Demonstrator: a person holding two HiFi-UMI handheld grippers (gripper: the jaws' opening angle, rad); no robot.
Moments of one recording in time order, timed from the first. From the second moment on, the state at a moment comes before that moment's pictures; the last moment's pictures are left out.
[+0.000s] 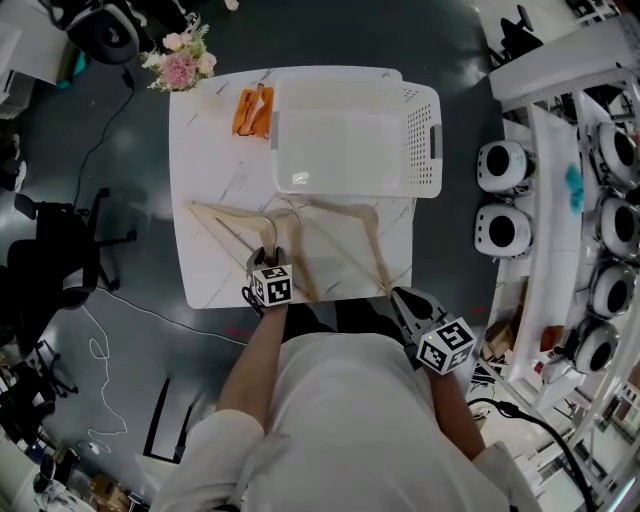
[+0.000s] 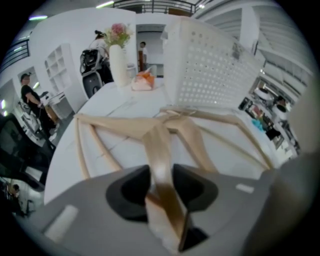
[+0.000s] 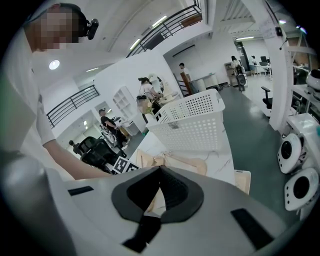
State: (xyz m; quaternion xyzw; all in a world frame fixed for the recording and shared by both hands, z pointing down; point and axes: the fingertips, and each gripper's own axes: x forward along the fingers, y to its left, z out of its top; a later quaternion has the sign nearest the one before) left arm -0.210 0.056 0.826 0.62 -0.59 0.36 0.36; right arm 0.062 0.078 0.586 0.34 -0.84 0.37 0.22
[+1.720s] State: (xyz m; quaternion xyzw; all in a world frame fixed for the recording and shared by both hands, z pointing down) left arm -0.221 0.010 0.529 0.78 -0.55 0.20 0.24; right arm 0.044 0.038 0.574 0.35 -0.86 0.33 0.15
